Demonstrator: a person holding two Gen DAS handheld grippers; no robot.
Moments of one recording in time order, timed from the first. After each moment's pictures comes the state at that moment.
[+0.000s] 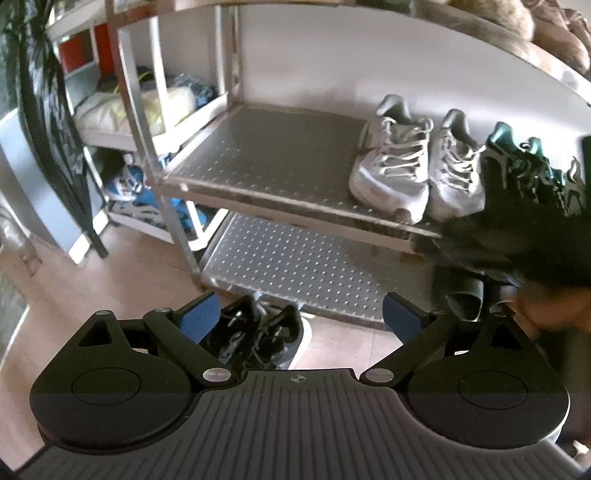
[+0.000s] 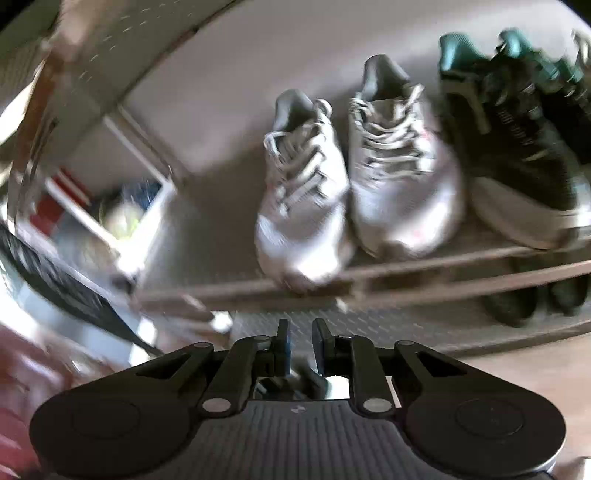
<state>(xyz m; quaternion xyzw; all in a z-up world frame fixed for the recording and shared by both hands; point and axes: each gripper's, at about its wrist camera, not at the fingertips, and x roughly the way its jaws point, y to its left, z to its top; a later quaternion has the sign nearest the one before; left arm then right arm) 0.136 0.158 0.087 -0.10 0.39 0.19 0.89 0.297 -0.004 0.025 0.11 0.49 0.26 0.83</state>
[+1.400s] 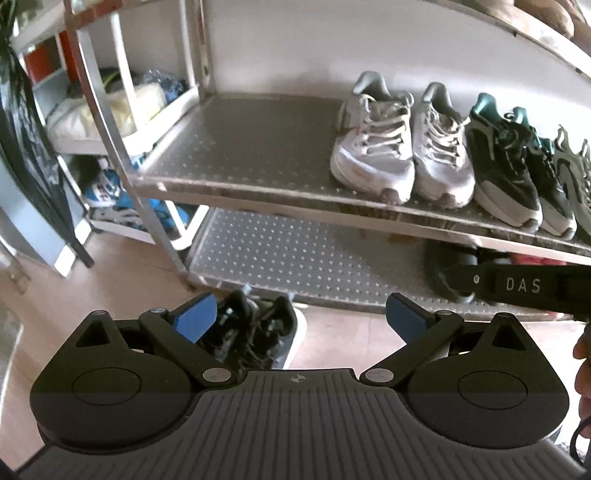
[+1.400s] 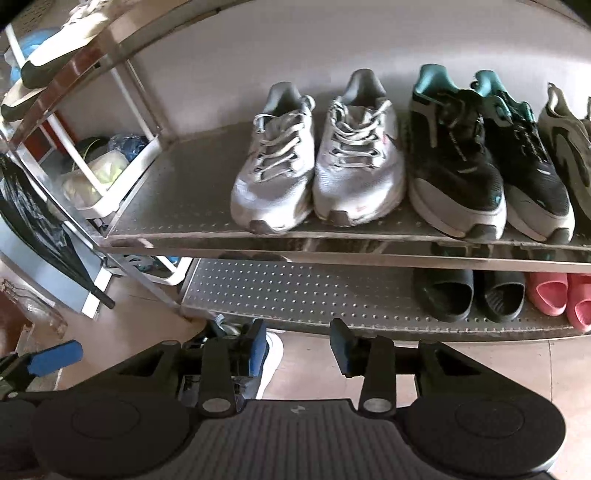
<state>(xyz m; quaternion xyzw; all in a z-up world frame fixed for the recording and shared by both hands) 0.147 0.164 0.075 -0.07 0.42 0.16 0.89 0.258 -0.010 0.036 0.01 0.48 0.24 0.84</state>
